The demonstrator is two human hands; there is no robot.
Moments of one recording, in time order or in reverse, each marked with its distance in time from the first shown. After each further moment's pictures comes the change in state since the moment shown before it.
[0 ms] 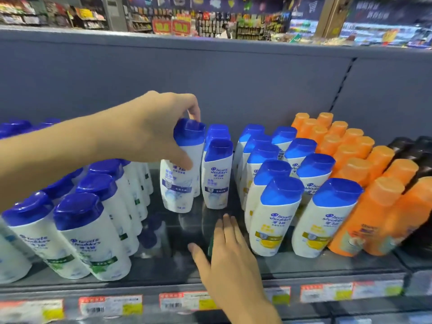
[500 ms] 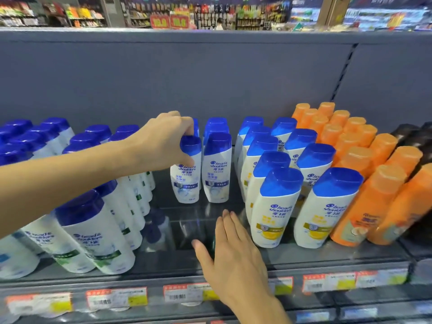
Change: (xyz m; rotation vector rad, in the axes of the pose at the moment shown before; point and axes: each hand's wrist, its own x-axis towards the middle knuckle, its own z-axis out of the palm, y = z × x) left_hand 0.025 -0.021 0.057 0.073 0.017 -0.009; right_hand -0.006 0.004 -0.007 0.078 -0.103 -0.090
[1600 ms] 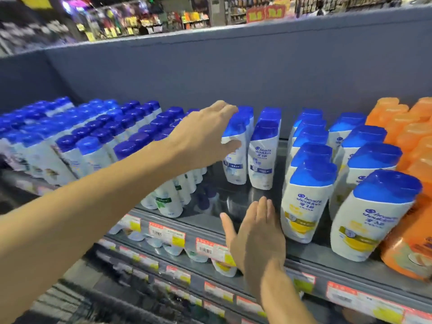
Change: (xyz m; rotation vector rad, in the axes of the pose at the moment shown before) left_hand -0.053 0.047 -0.008 0.178 0.150 -0.206; right_hand 0.003 0.013 0.017 -0.101 0.027 -0.088
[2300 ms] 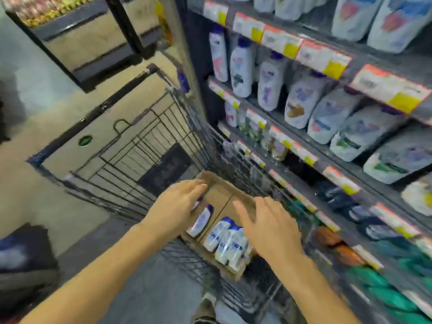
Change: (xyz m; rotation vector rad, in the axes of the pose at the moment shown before) left_hand -0.554 -0.218 0.118 -0.090 -0.470 -0.554; right_hand -0.226 -0.278 0.156 0.108 -0.600 -0.505
